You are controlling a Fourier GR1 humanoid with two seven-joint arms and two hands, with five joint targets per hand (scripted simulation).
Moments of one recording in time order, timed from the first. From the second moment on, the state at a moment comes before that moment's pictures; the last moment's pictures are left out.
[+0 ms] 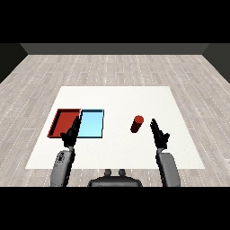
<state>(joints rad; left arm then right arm) -0.03 0.10 -0.01 -1.56 0.02 0.01 -0.03 0.01 -0.09 0.00 -1.55 0.00 -0.01 -0.01</state>
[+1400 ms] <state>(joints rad) 0.02 0.05 0.05 -1.61 0.04 -0.02 -0.38 -0.18 -0.21 -0.21 -1.31 -0.20 0.26 -0.31</state>
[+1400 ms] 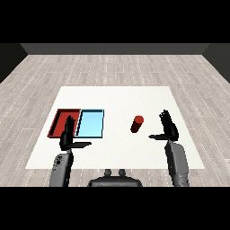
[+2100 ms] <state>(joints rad) -0.01 0.05 0.06 -1.58 0.04 -0.01 -0.38 -0.30 -0.17 -0.21 -1.10 -0.18 0.24 -0.39</state>
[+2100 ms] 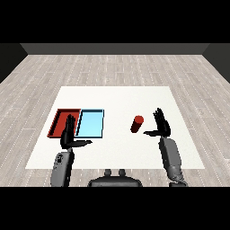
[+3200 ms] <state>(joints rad) 0.04 0.05 0.07 -1.63 0.08 -0.04 -0.37 -0.45 -0.10 -0.20 -0.77 -0.20 0.23 -0.52</state>
